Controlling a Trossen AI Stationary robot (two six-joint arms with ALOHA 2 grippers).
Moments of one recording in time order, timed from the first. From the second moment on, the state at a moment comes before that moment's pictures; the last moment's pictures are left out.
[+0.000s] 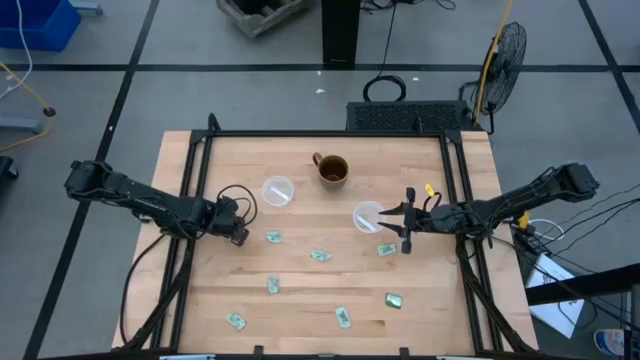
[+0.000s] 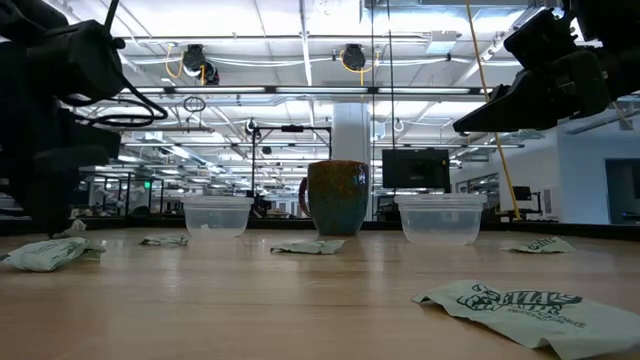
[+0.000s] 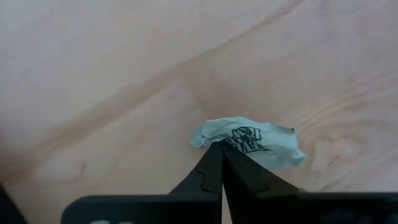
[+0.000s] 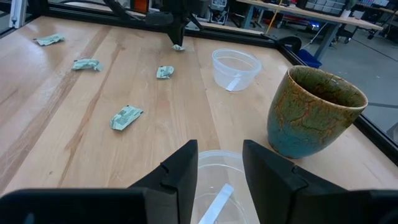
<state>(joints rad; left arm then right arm) -0.17 1.09 0.38 -0.74 -0.22 -1.18 0.23 0.86 0.18 0.36 0.39 -0.04</state>
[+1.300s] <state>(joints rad) -0.17 1.16 0.47 -0.69 -0.35 -1.11 0.23 0.86 0.14 0.42 0.39 -0.04</state>
